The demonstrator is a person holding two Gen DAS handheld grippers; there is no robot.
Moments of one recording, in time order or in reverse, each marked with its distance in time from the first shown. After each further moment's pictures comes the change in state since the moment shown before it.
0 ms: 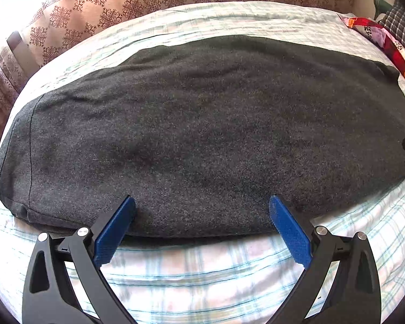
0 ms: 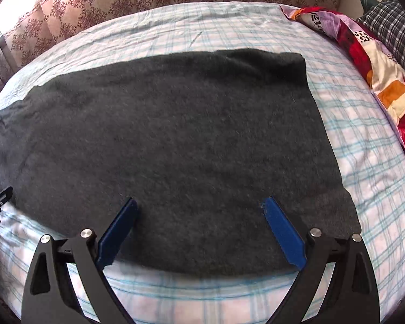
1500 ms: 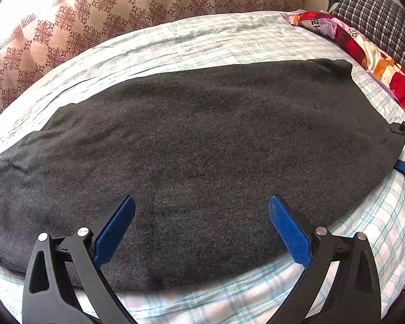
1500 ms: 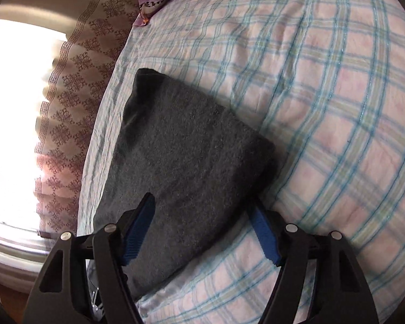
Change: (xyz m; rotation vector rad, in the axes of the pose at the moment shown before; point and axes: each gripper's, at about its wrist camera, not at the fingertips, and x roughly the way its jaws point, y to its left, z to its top) left arm -0.009 -0.103 0.035 0.169 -0.094 -0.167; right arm -0.011 -0.124 -0.058 0.981 -0.100 0.370
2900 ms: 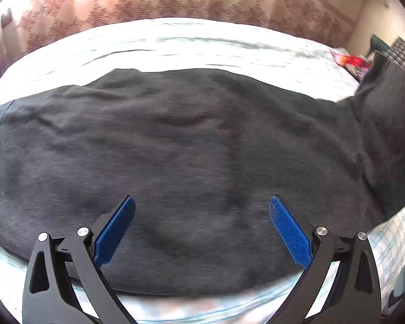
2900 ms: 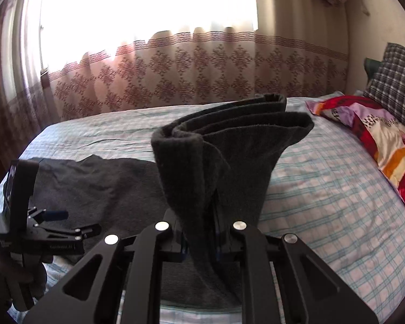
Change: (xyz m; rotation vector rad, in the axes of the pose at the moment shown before) left arm 0.002 0.110 -0.014 -0.284 -0.016 -0.005; right arm 0.003 0.204 -0.148 -1.099 -0.269 -0.009
